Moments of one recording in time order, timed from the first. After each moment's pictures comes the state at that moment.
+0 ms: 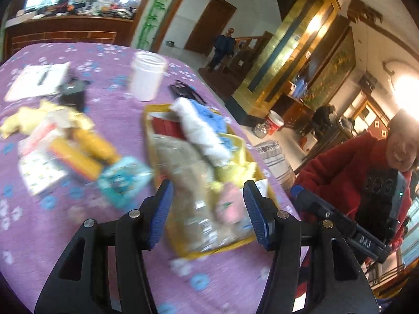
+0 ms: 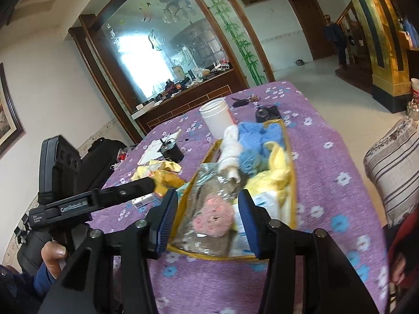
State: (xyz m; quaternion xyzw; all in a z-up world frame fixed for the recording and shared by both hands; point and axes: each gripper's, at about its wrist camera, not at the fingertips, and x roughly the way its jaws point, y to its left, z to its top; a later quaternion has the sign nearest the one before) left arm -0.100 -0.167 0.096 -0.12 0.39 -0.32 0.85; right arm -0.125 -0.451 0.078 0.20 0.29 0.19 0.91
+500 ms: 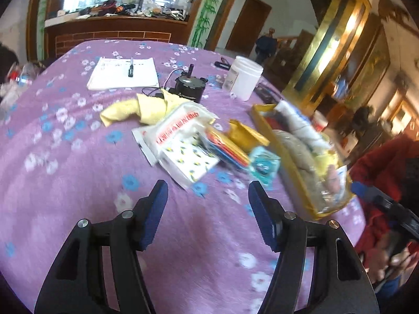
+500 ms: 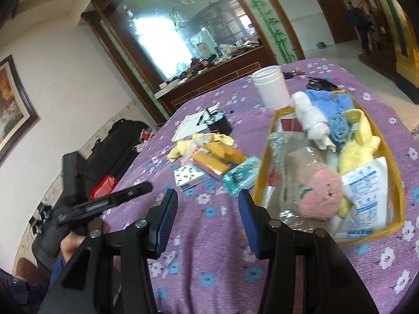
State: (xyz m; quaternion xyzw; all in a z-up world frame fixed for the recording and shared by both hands) left arm -0.072 -0.024 0.065 -0.06 0.41 -0.23 0.88; right arm -0.116 -0.352 0.078 0.19 0.33 0.25 0.89
